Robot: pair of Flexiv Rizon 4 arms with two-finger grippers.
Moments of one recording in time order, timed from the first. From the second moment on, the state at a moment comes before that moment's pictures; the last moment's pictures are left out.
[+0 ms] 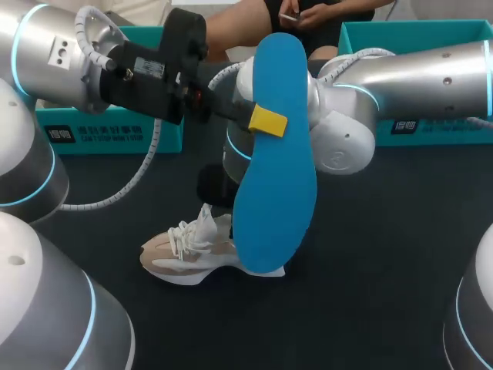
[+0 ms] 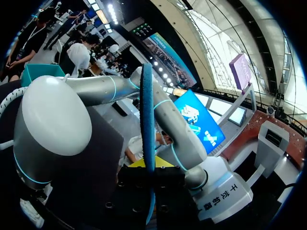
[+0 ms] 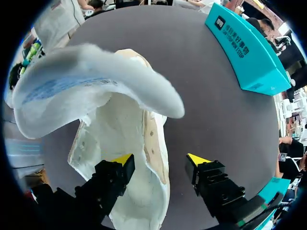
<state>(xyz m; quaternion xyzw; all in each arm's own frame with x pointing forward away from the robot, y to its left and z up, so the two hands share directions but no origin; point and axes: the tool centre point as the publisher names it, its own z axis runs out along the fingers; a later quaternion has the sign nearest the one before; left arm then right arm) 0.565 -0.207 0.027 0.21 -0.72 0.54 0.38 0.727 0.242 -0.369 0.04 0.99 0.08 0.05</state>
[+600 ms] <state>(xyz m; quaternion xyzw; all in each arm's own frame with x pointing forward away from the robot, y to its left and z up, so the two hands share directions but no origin) 0.565 -0.207 0.027 0.21 -0.72 0.54 0.38 0.721 0.240 -0.374 0.06 1.00 0.07 0.01</state>
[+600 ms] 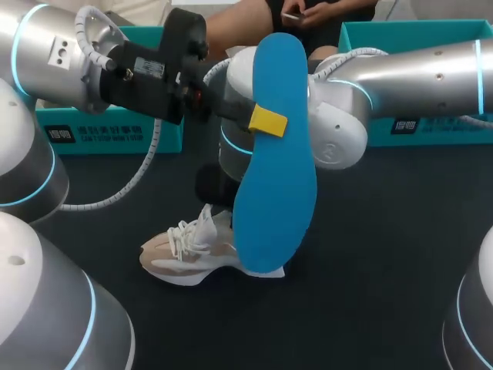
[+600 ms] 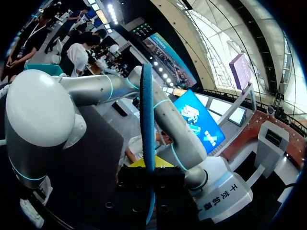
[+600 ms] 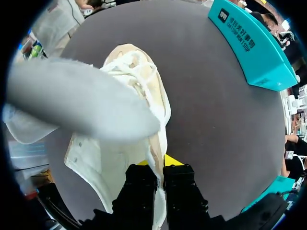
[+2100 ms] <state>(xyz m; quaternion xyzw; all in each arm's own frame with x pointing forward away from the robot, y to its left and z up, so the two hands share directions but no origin) 0.565 -0.207 0.027 0.21 -0.72 0.54 0.38 0.700 0.205 -0.339 0.58 0.77 0.21 -0.13</state>
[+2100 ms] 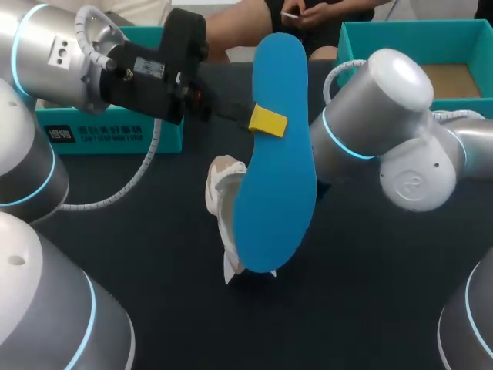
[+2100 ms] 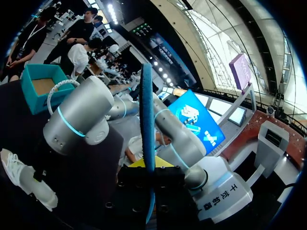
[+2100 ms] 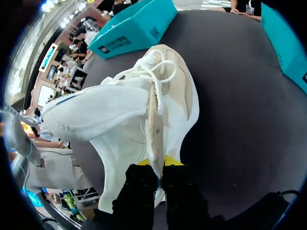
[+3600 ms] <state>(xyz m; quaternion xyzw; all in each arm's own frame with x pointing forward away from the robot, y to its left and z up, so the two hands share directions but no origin) 0.565 -0.207 0.027 0.21 -0.72 0.54 0.38 0.683 0.193 -0.367 0.58 0.76 0.26 -0.14</state>
